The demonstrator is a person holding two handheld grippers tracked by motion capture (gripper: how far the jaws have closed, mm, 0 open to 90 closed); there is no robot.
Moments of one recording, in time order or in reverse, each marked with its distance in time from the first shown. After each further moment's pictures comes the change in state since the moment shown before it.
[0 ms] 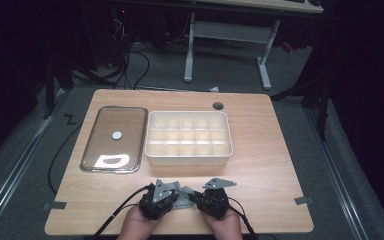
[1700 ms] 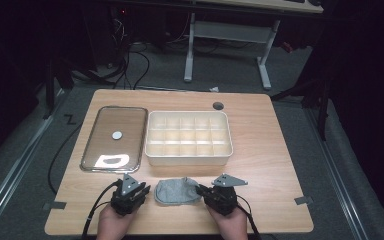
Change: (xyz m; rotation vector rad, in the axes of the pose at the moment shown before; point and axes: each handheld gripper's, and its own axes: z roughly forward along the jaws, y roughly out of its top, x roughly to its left) left arm 0.053 -0.026 -0.033 0.019 0.158 -0.150; right arm -0.005 0.010 -0.025 -0.104 -0.052 -0.007
